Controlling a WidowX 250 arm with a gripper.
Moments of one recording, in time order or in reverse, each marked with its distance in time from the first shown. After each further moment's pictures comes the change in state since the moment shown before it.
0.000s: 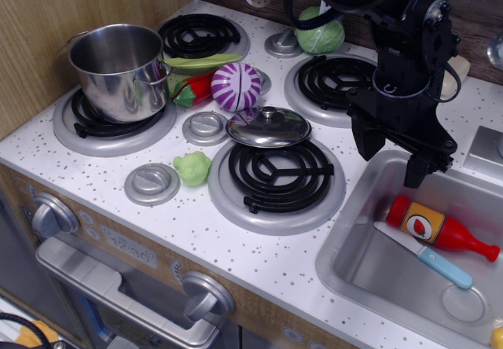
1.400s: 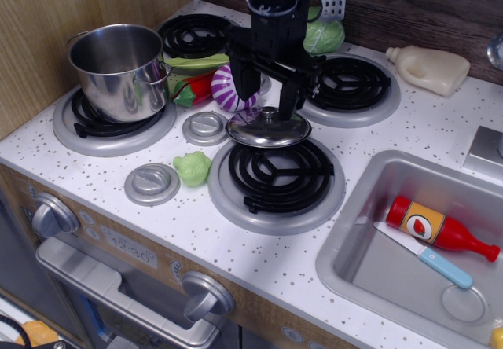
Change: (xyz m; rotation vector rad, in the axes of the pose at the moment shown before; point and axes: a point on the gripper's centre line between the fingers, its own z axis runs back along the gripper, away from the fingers) arm -0.031 0.124 0.030 0.097 0.169 0.166
